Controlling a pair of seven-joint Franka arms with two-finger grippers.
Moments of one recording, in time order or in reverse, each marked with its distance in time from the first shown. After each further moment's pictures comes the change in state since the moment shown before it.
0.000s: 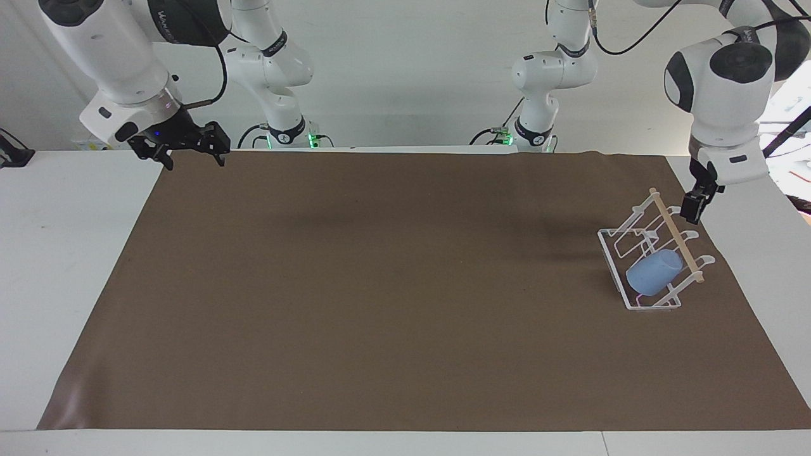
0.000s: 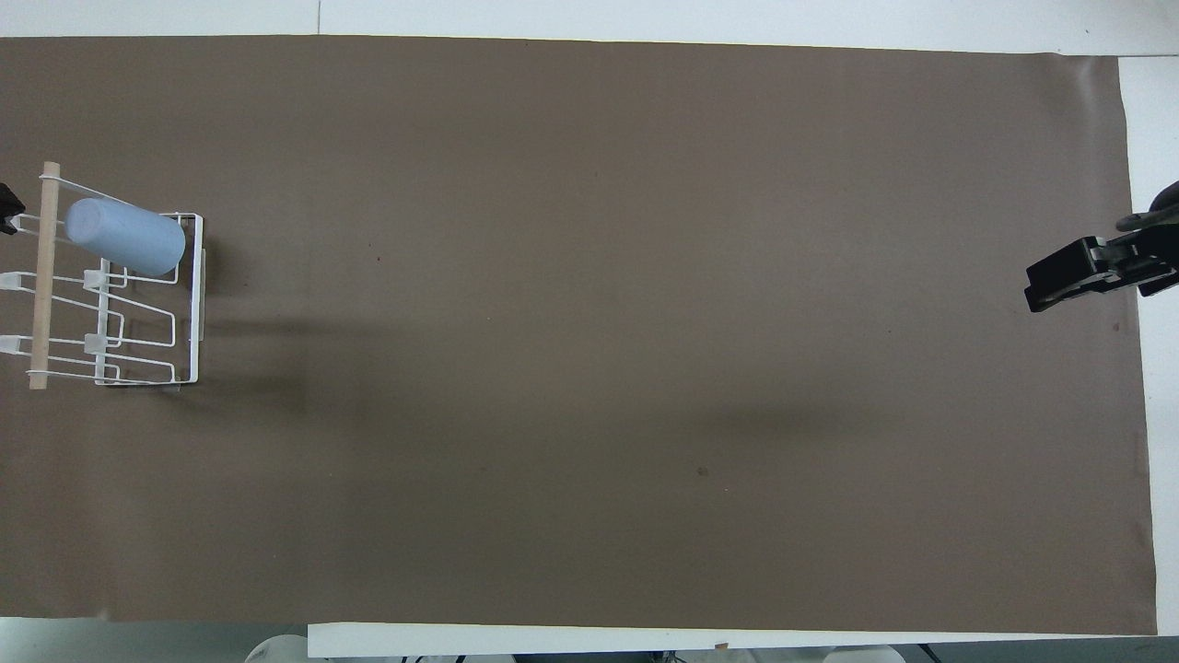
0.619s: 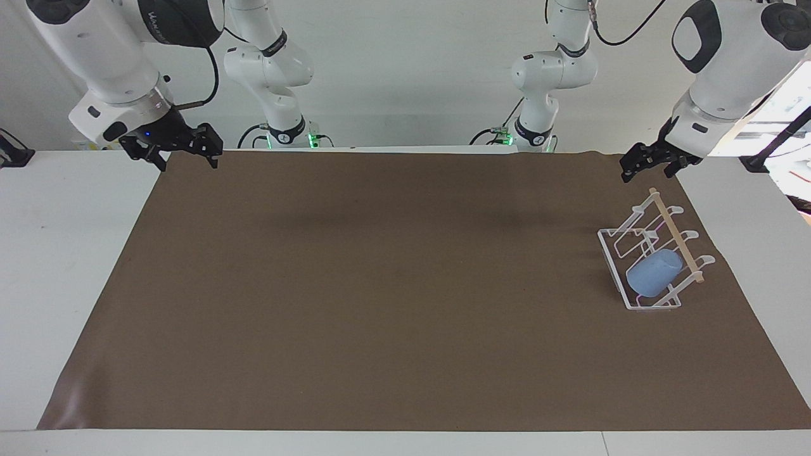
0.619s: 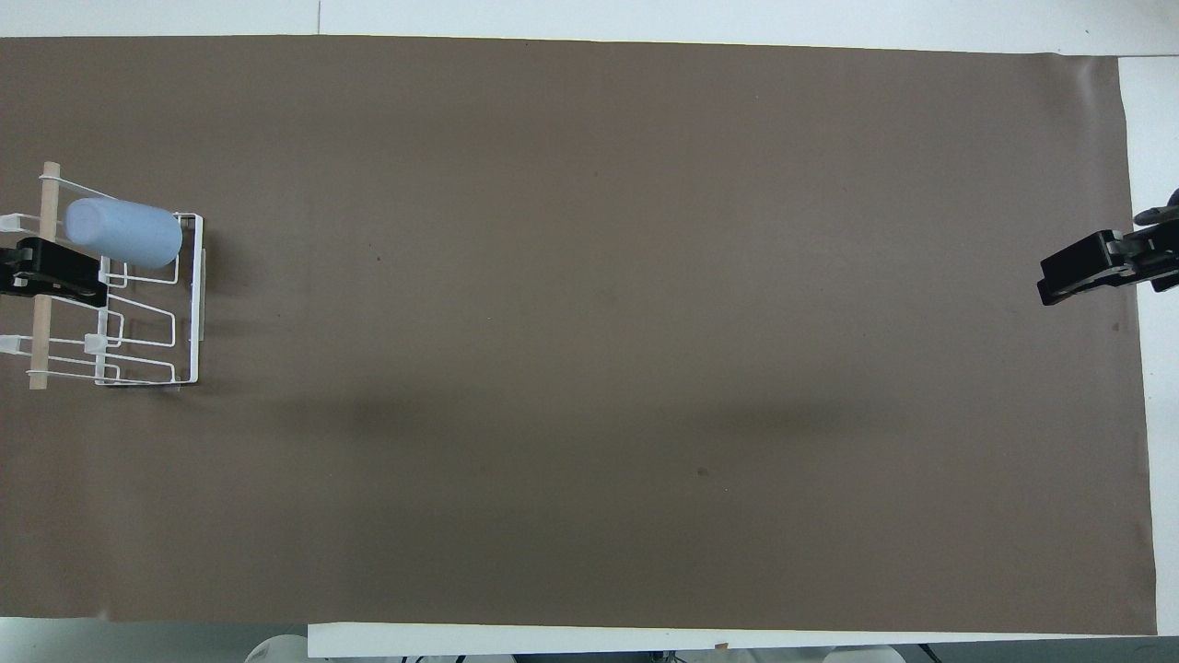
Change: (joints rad) left arm -0.083 0.026 -0.023 0.181 -0.300 -0.345 0.533; right arm -0.024 0.000 -0.002 -0.002 0.000 0.021 0.000
